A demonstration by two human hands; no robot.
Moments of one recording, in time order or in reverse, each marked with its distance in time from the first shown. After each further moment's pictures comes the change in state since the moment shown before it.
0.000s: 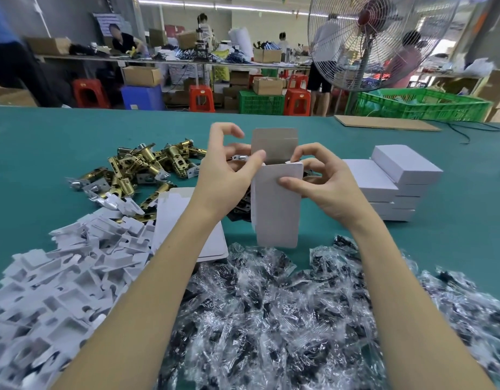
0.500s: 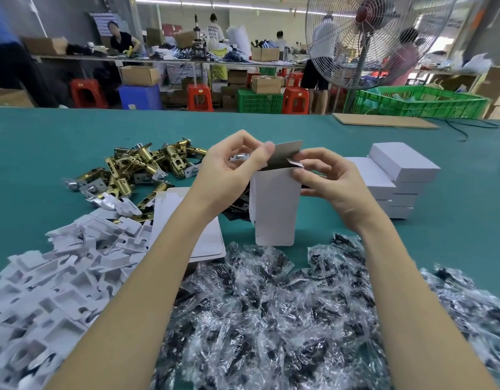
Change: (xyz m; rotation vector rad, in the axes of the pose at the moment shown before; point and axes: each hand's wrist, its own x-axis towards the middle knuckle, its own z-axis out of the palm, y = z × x) left_hand -0.003 0.014 -0.001 0.021 -0.144 -0.011; right_hand -0.006 0.006 -0.013 0.182 0.015 0.060
